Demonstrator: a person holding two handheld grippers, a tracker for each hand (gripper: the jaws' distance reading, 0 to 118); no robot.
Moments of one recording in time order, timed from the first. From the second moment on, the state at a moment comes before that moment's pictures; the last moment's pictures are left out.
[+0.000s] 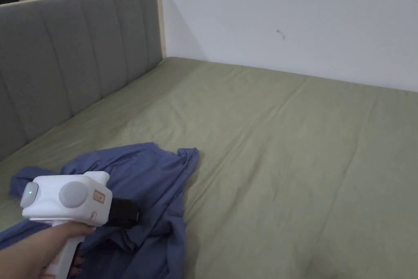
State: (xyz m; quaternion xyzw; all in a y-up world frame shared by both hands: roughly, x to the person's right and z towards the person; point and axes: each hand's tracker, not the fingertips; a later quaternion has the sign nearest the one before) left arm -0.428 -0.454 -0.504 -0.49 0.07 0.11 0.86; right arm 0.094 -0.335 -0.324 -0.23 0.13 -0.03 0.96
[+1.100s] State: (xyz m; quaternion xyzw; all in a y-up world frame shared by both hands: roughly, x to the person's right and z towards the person) left arm -0.142 -0.023 -0.396 -0.21 -0.22 0.07 0.95; right arm 0.242 -0.207 -0.205 -0.12 0.05 -0.08 0.99
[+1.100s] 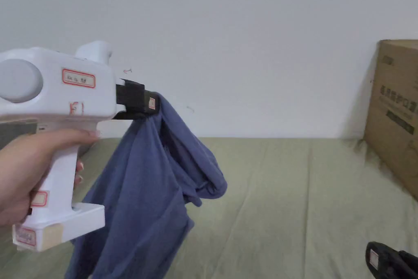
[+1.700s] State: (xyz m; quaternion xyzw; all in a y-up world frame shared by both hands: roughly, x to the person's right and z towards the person) left arm 0.036 -0.406 -0.461 -0.56 -0.24 0.05 0.79; right arm 0.308 -0.280 -0.211 -0.22 -0.04 -0.11 0.97
